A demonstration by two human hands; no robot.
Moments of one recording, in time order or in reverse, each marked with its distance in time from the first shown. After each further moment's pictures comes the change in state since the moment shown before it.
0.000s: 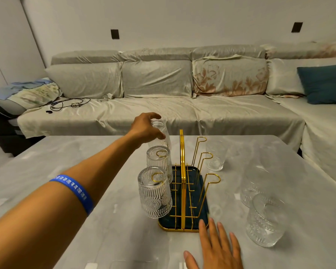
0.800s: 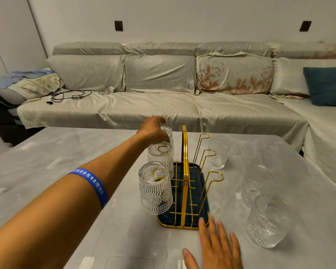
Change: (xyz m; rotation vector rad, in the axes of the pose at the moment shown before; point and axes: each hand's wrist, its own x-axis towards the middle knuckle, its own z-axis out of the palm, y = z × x) left_hand 0.009 -0.019 0.029 0.104 -0.069 -0.049; right_hand 0.003 -0.001 0.000 0.025 -0.007 0.036
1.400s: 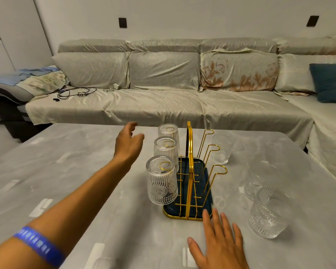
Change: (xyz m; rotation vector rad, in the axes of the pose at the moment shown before) left_hand -0.080 -0.047 -0.025 -0.357 0.363 -0.105; right_hand 0.000 0.001 -0.014 -0.255 -0.541 0.153
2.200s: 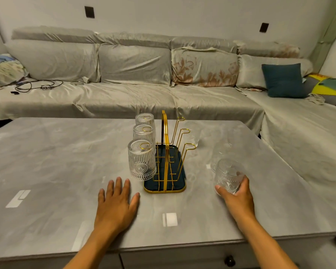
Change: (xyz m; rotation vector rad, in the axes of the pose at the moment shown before) left_hand -0.161 -0.121 -0.006 0.904 -0.420 0.150; right_hand -0.020 0.091 -0.037 1.123 0.511 0.416
